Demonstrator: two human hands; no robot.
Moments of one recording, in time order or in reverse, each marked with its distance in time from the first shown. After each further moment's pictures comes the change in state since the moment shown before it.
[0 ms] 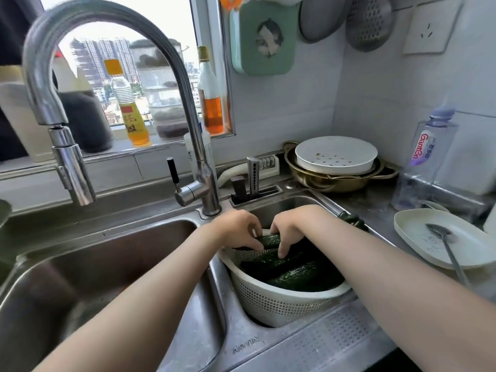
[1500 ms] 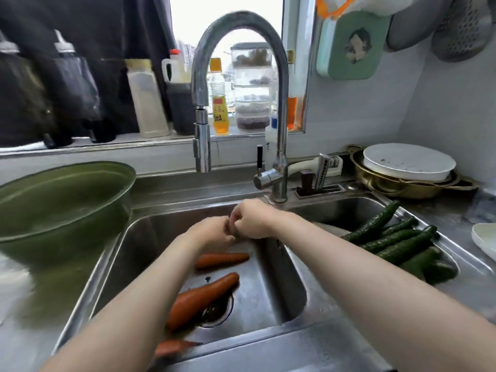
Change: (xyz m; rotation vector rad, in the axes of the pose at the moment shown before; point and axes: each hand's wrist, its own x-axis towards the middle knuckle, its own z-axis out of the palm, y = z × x) left_hand -0.172 -0.131 -0.002 -0.119 0.127 -0.411; right_hand -0.019 -0.221 -0.021 0.421 0.399 -0.375
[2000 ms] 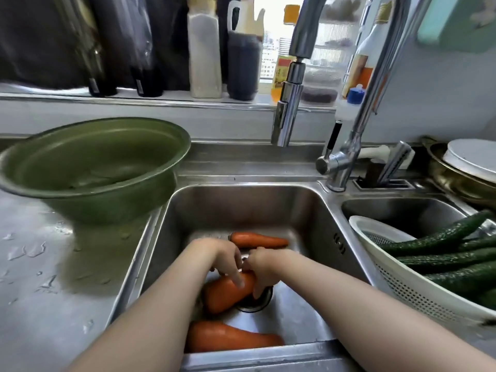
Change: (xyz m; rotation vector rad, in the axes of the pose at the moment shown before) left_hand -0.007 -0.108 0.053 0.056 -0.622 -0.142; right_hand 0.060 -0.016 0.158 -0.583 -0.593 -0.151
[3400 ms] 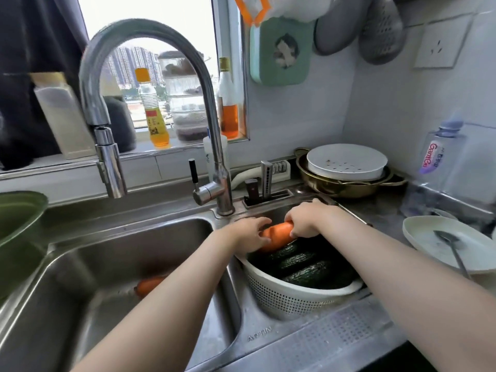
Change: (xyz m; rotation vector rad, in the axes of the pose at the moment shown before) left_hand 0.034 0.291 -0.065 0.099 0.439 0.426; right_hand -0.226 0.271 0.019 0.133 0.245 0.561
